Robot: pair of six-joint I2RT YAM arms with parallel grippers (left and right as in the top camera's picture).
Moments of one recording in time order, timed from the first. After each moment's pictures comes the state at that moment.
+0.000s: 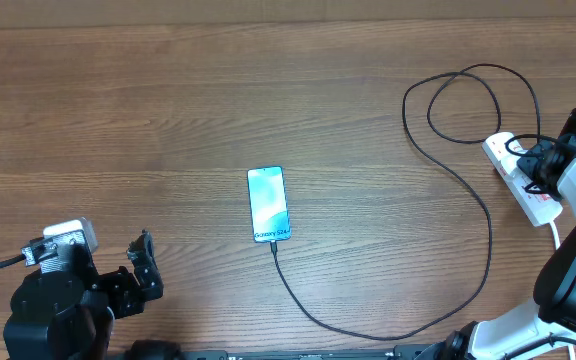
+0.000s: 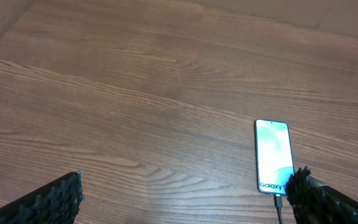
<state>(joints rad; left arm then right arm) -0.10 0.58 1.21 -1.28 -0.21 -0.28 -0.49 1.81 1.10 -0.38 0.12 0.39</state>
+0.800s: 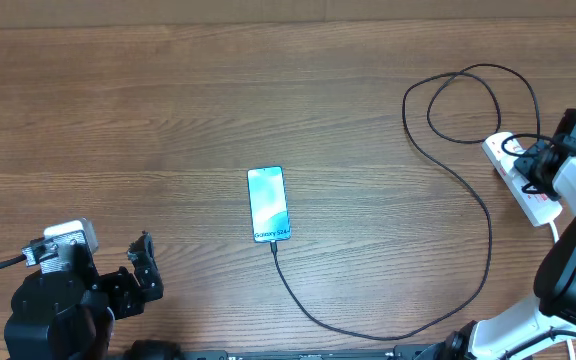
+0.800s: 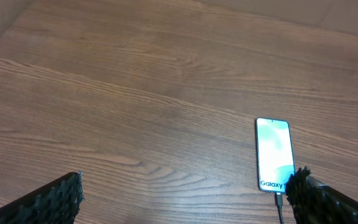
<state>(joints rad) -0.10 0.58 1.21 -1.29 -0.21 -0.28 -0.47 1.85 1.11 -0.37 0.16 0.38</state>
